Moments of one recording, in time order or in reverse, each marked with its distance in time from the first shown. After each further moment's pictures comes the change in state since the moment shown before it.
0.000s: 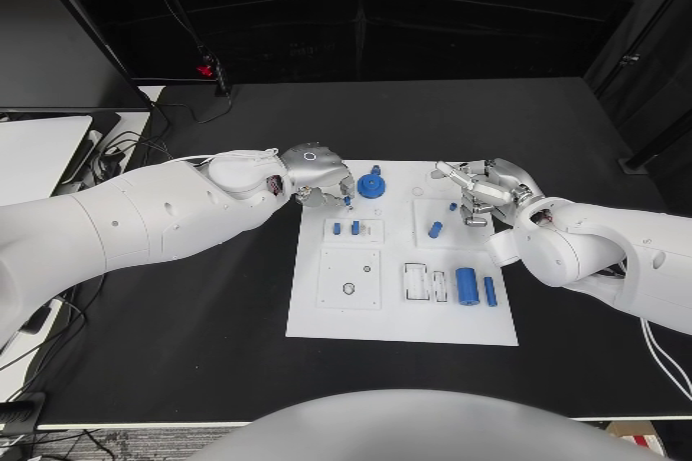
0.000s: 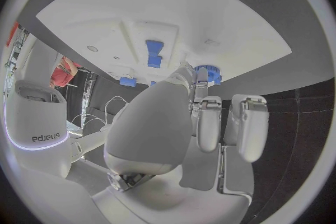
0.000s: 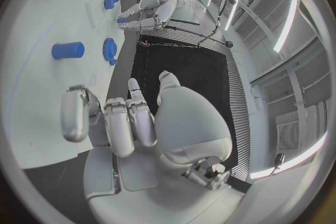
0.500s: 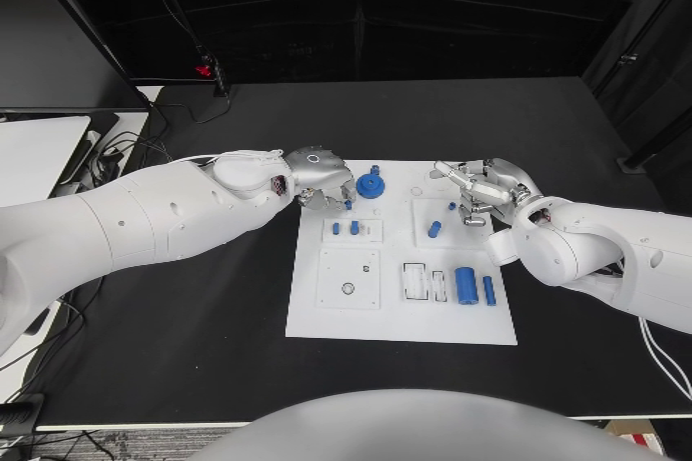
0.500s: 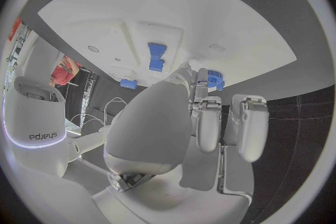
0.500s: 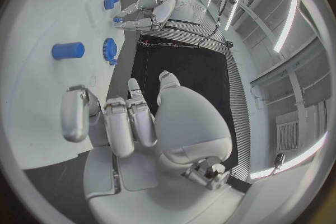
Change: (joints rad) left arm -0.003 0.022 0.001 -0.017 0.002 0.044 0.002; left_hand -0.004 -0.004 0.006 0.000 -0.003 0.000 0.000 0.000 0.001 -0.004 0.004 0.000 0.000 -0.002 0.005 0.000 0.000 0.000 0.000 0.000 0.000 0.000; right arm -0.001 0.001 0.000 -0.001 0.000 0.001 0.000; right_hand 0.000 0.000 0.000 0.000 0.000 0.000 0.000 0.000 0.000 0.000 0.000 0.000 0.000 0.000 0.000 0.000 0.000 0.000 0.000 0.000 0.000 0.000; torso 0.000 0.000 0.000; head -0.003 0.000
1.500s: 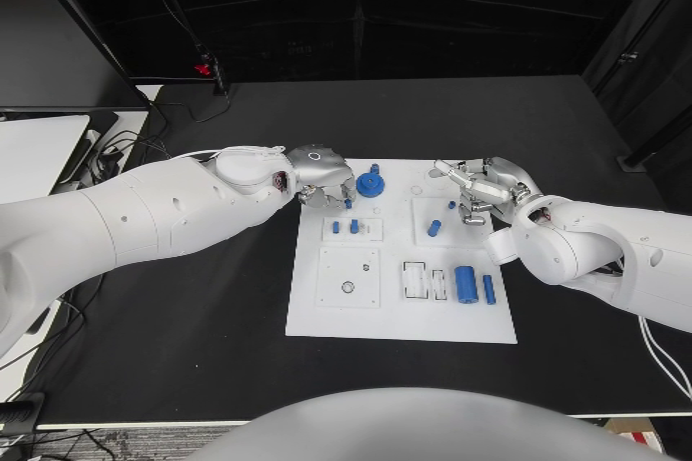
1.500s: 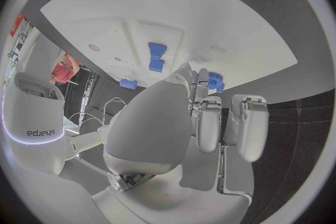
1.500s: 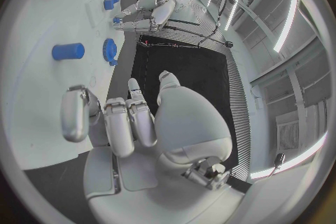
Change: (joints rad) left arm 0.002 0.014 0.004 -0.019 0.010 0.041 0.010; left_hand 0.000 -0.005 0.012 0.000 0.000 0.000 0.000 -0.005 0.006 -0.004 0.011 -0.018 0.000 0.004 0.004 0.000 0.000 0.000 0.000 0.000 0.000 0.000; right arm -0.001 0.000 0.000 0.002 0.000 0.001 -0.001; right_hand 0.000 0.000 0.000 0.000 0.000 0.000 0.000 0.000 0.000 0.000 0.000 0.000 0.000 0.000 0.000 0.000 0.000 0.000 0.000 0.000 0.000 0.000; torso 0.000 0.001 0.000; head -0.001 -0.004
